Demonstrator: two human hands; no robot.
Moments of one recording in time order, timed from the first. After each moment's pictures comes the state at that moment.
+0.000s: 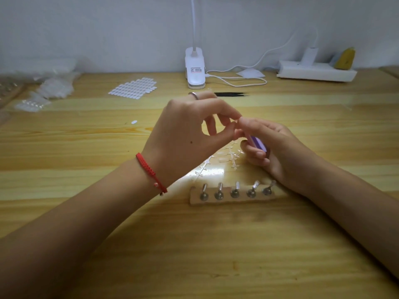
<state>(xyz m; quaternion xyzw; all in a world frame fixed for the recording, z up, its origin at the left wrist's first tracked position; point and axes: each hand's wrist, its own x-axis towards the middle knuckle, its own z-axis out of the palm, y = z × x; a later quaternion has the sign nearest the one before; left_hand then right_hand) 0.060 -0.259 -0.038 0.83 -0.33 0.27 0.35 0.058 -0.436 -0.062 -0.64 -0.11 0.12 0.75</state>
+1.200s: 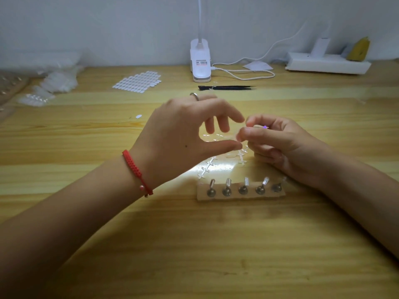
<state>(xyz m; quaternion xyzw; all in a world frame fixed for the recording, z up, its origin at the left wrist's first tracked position) 0.051 -0.238 -0.036 0.86 -0.36 0.20 0.30 0.060 -0.436 -0.060 -0.63 -0.11 0.17 0.75</state>
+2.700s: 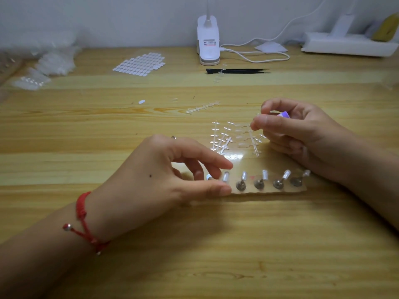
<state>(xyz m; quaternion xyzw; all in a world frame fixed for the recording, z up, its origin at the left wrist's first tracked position) 0.003 -0.208 -0.056 0.81 -0.21 -0.08 0.54 0.062 -0.435 -0.064 -0.63 -0.11 0.14 0.75</state>
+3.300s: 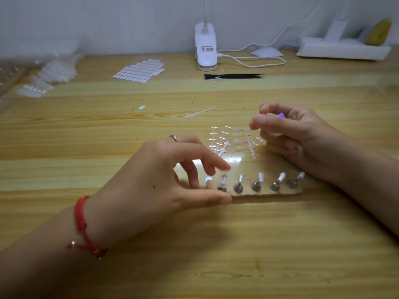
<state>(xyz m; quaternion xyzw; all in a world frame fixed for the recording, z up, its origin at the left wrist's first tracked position) 0.002 -0.208 -0.050 0.86 -0.25 -0.01 0.44 0.064 -0.436 -0.065 -0.62 -0.10 0.14 0.76</state>
